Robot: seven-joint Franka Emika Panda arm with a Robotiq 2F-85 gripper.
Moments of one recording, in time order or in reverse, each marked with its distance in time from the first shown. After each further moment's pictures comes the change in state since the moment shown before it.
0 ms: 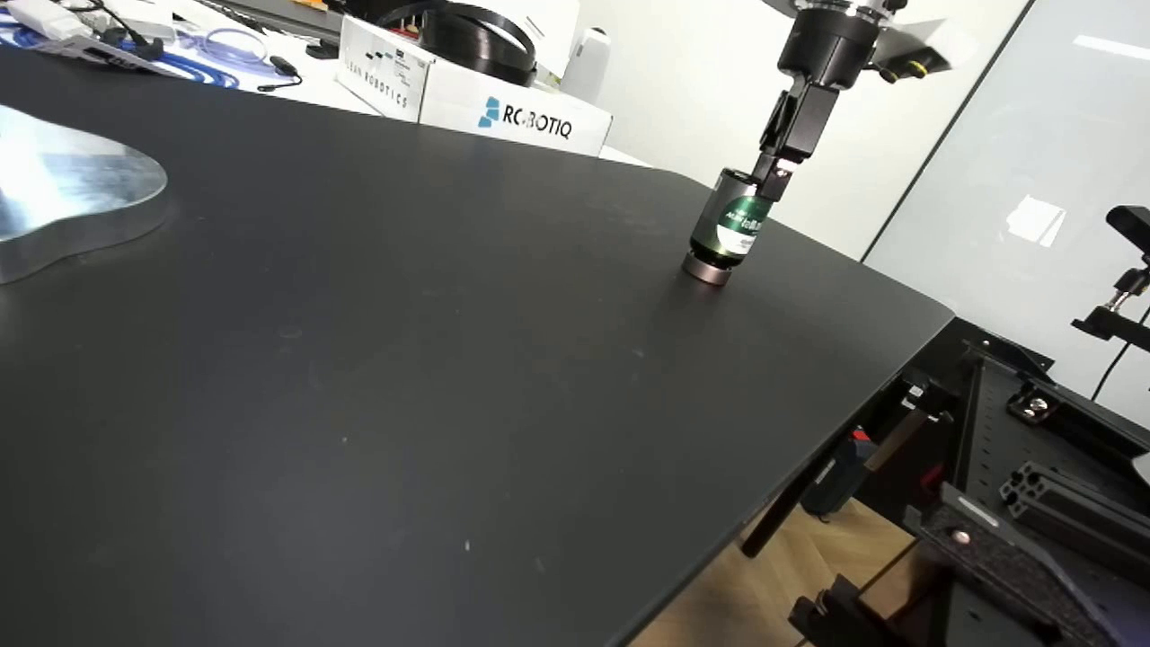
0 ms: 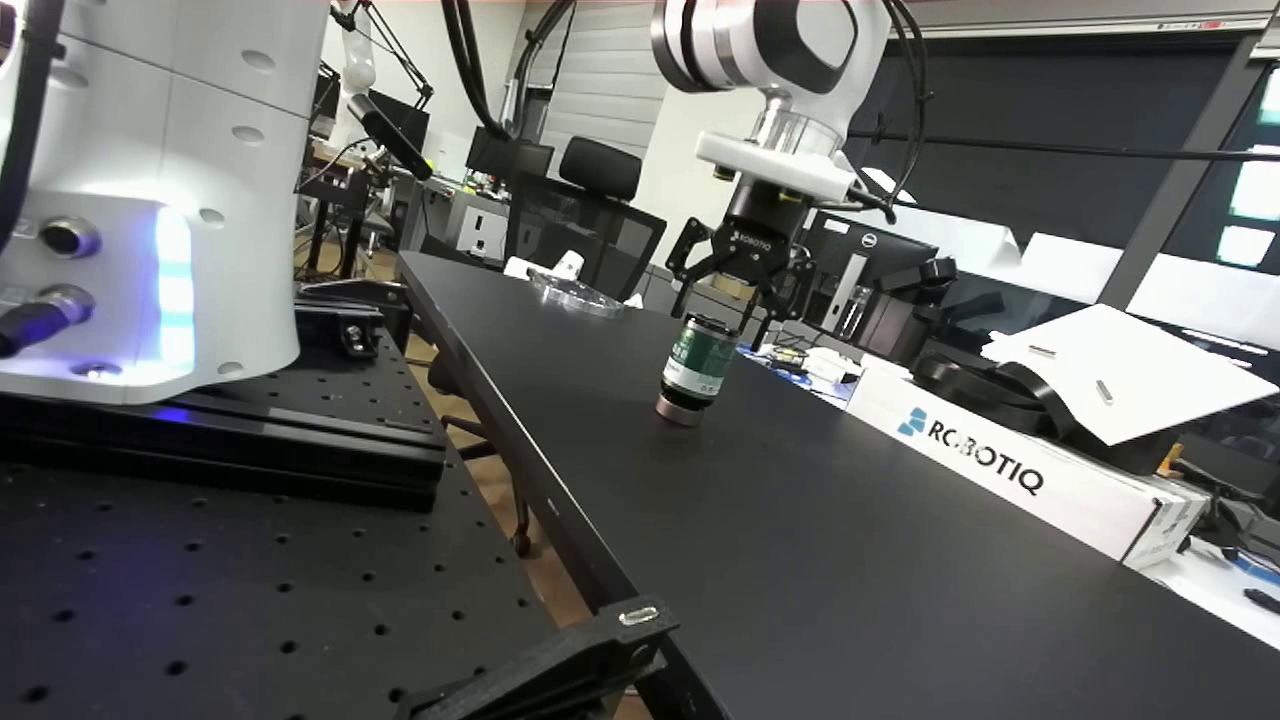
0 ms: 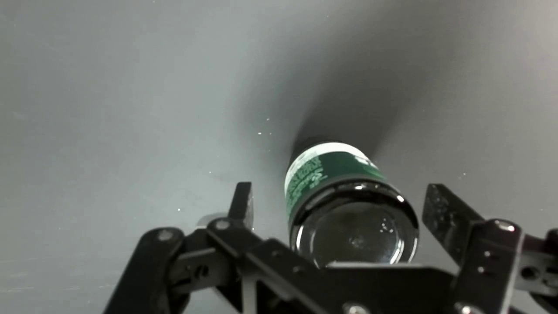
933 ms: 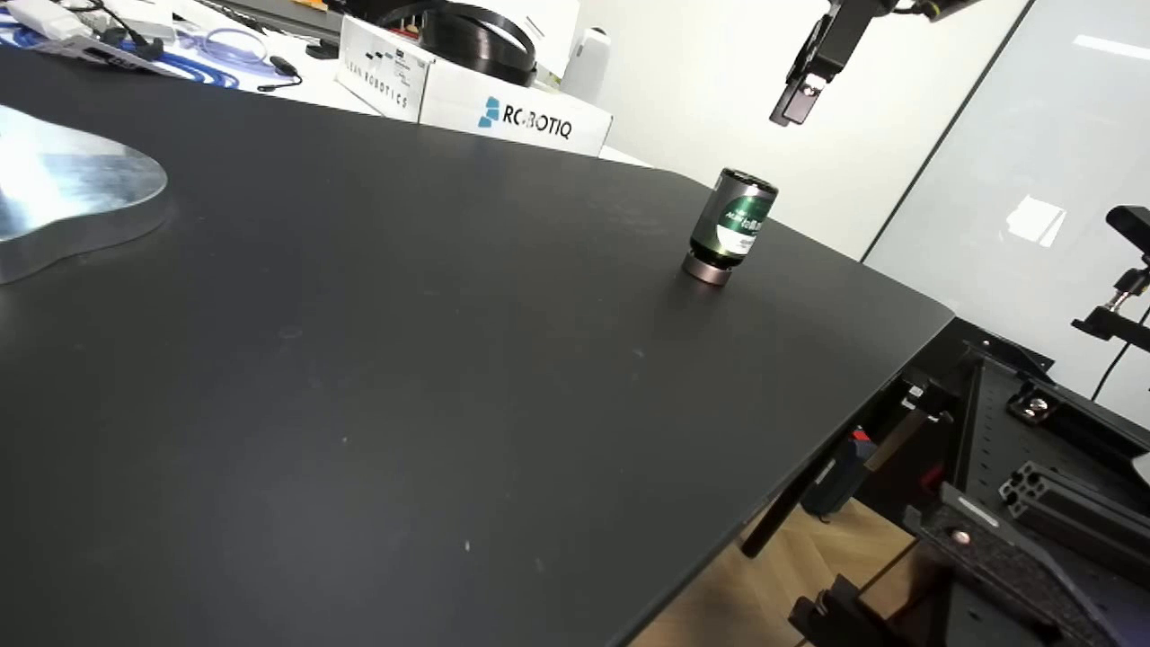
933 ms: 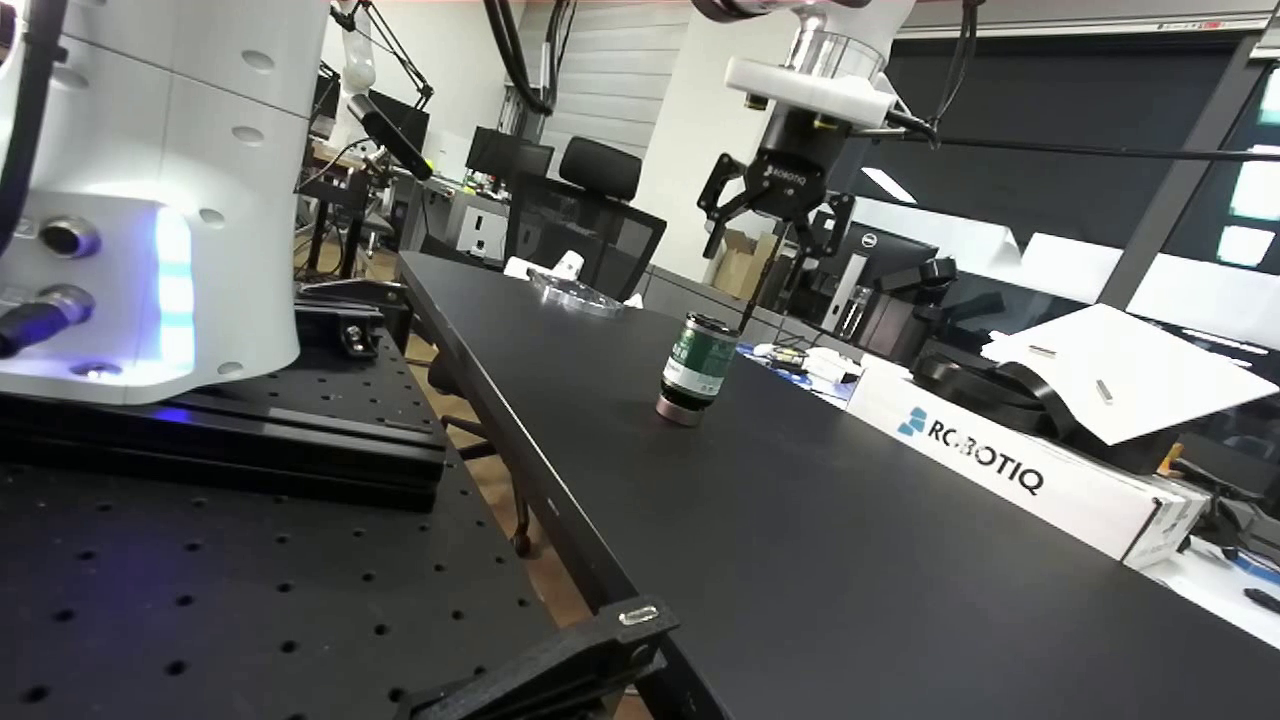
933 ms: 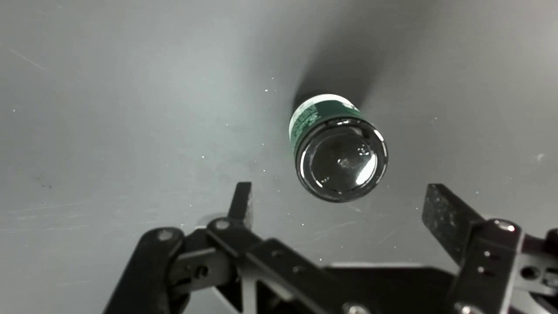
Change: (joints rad) arm 0.000 -0.177 -0.025 -0.005 0.107 -0.091 -0.070
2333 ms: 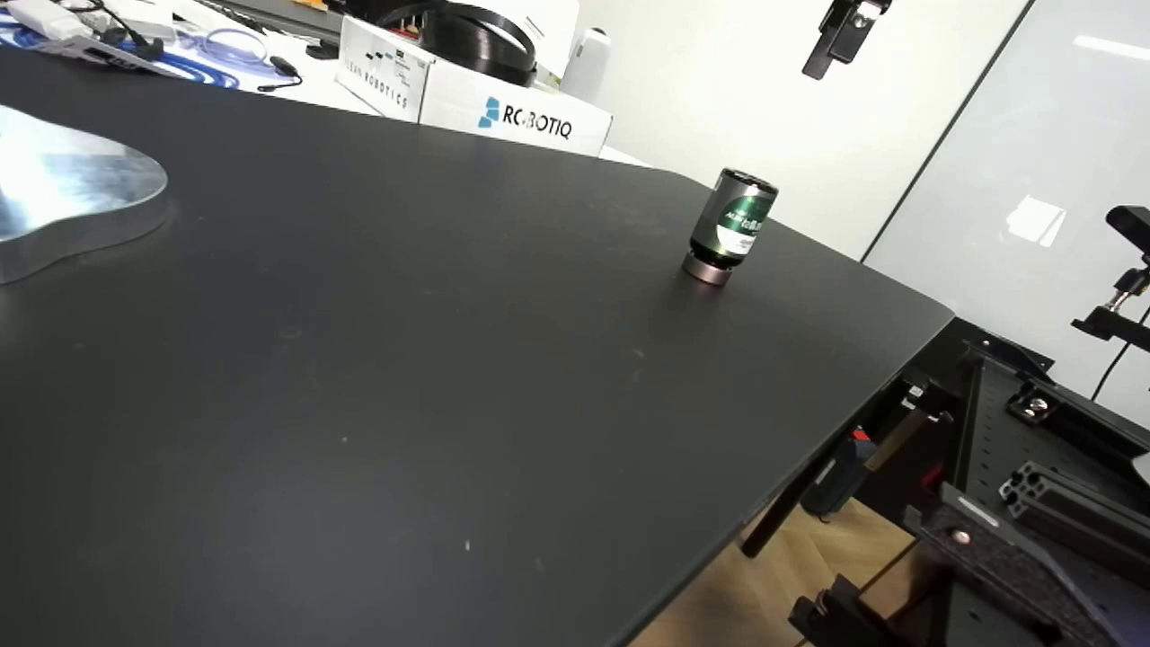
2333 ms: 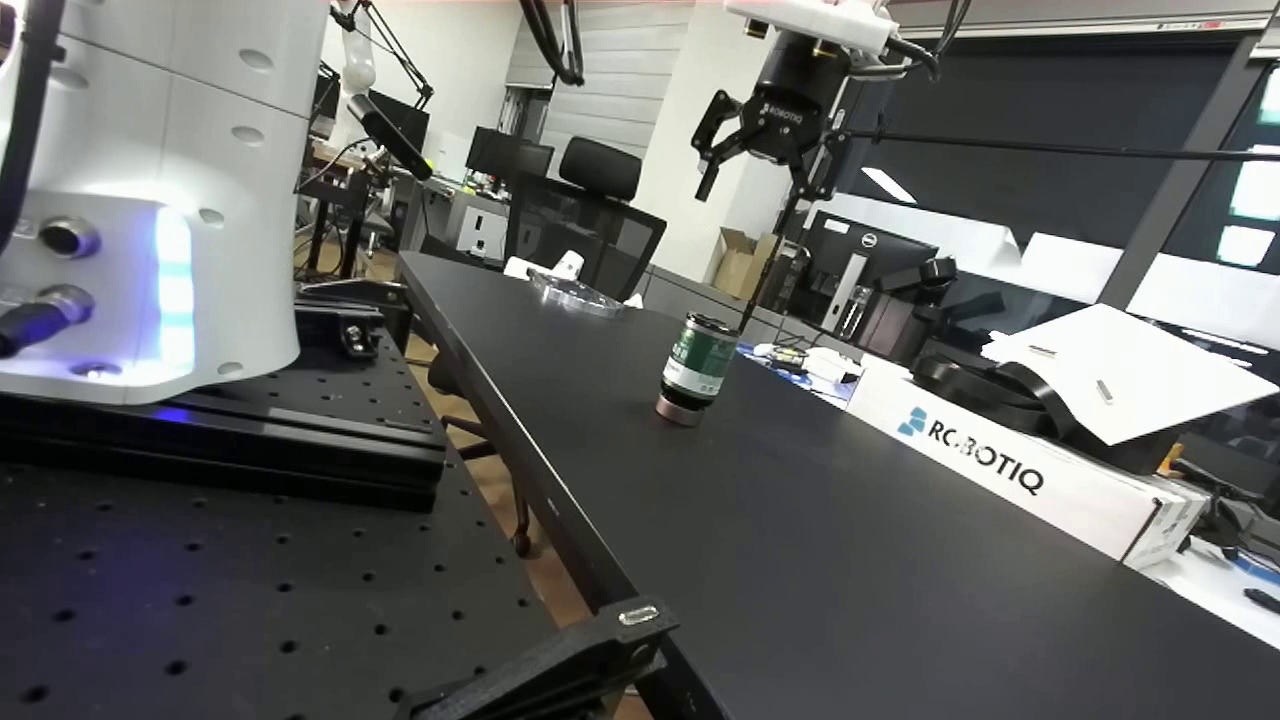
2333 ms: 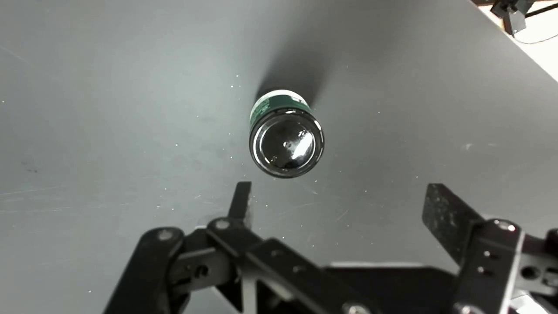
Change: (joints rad) arm -0.016 -0.152 0.043 0.004 0.044 -0.181 -0.011
